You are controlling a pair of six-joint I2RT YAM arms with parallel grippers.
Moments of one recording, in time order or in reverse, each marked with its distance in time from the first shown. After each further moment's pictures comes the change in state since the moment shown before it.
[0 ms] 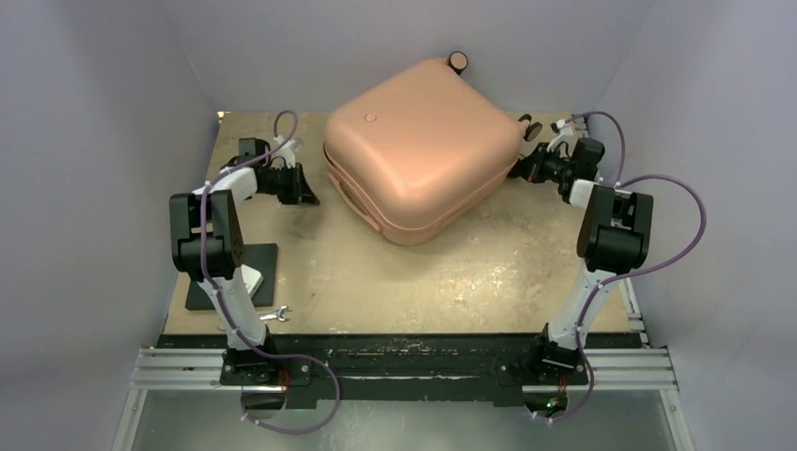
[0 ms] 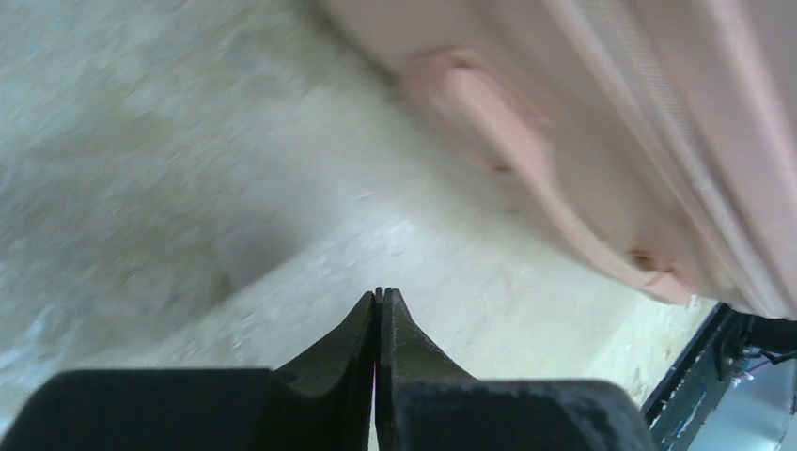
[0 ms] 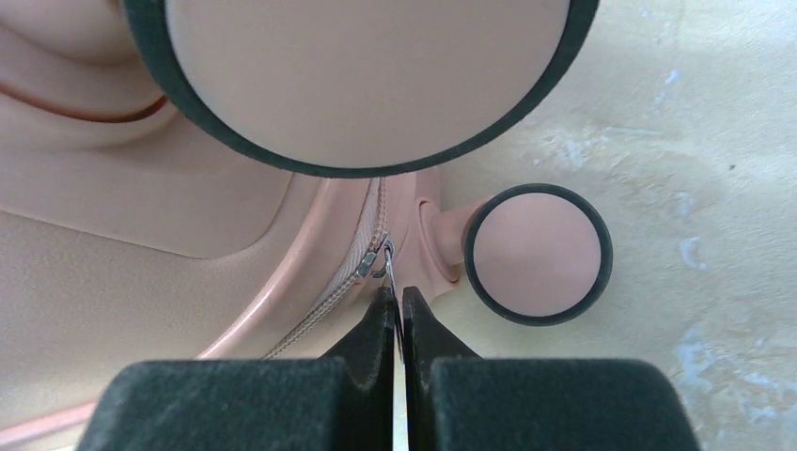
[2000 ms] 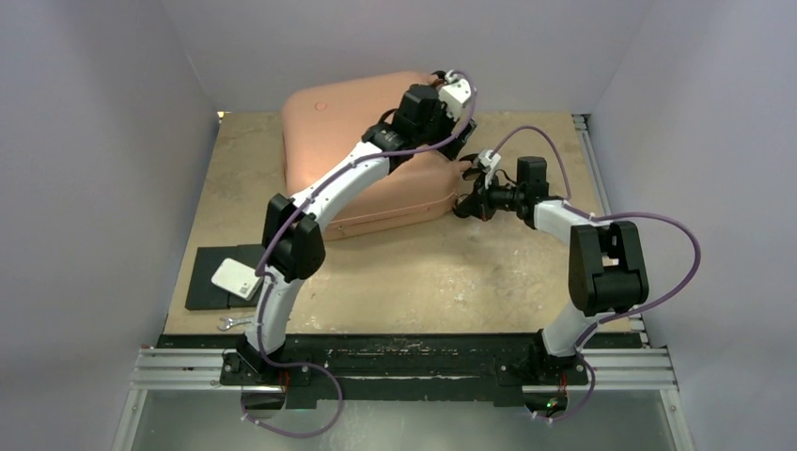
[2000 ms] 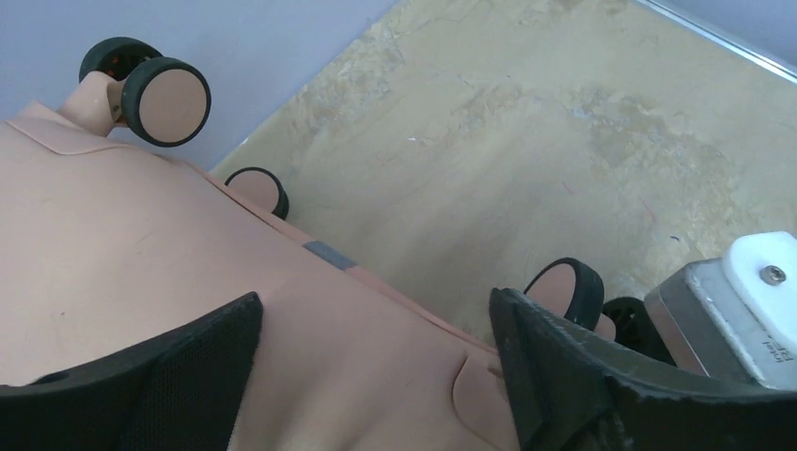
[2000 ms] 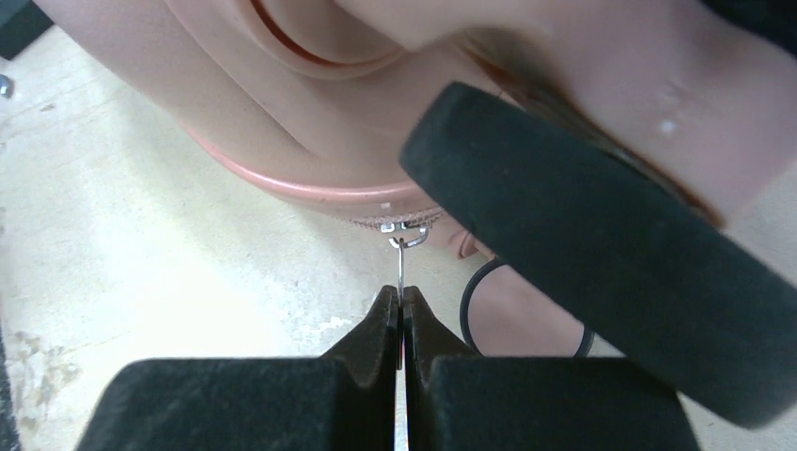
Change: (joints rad) left arm -0.756 0.261 0.873 0.051 -0.704 0.068; right arm 0.351 -0.343 -0.284 -0.243 -0.056 -0.435
